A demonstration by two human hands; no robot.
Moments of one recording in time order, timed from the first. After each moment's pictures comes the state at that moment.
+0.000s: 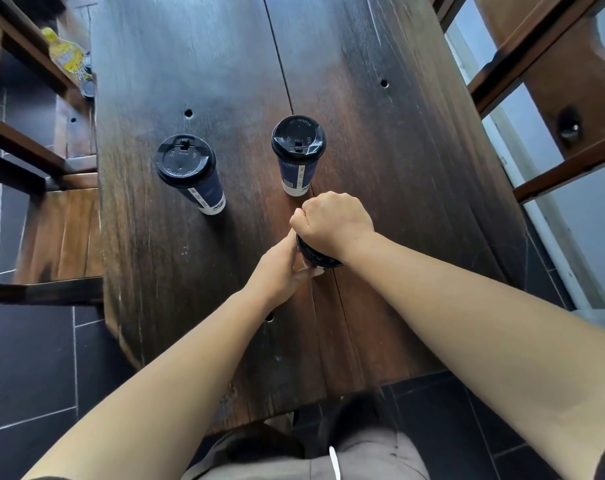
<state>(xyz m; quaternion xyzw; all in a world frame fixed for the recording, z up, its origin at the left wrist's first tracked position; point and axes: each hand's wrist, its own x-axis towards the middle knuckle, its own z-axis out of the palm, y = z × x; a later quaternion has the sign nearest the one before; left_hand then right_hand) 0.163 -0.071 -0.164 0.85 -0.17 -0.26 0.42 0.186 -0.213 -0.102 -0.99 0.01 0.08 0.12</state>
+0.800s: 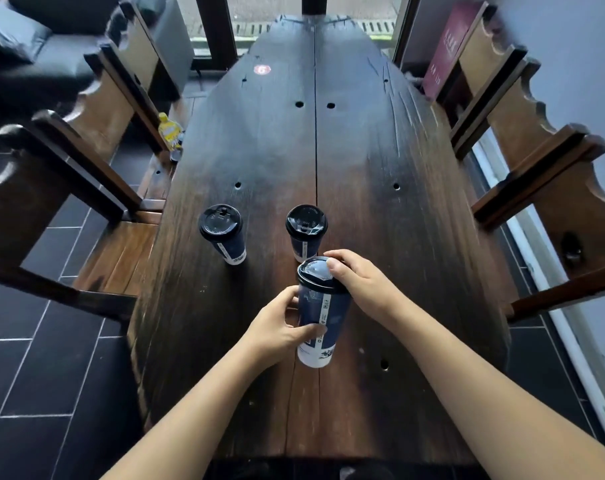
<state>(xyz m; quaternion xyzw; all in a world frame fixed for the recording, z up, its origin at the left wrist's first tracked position) 0.120 -0.096 -0.064 0.79 -0.02 -0.24 0.57 0.157 -0.296 -0.019 -0.83 0.02 0.17 0.52</state>
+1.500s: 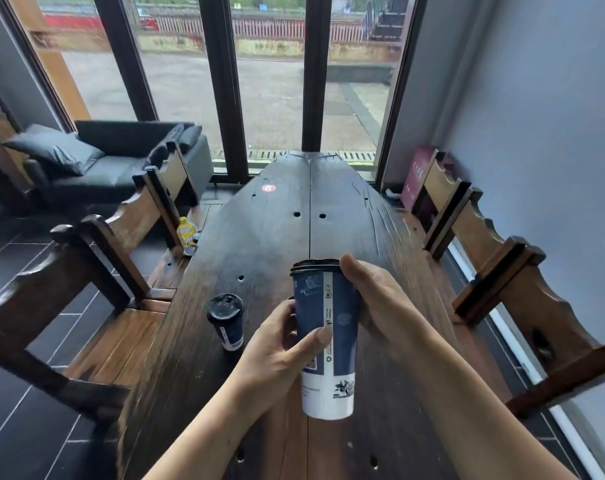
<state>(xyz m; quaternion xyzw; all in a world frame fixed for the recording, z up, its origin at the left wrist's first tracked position) 0.104 -0.122 0.115 0.71 -0.10 -0.08 0.69 0.148 -0.302 0.151 -0.66 -0.06 0.09 0.74</state>
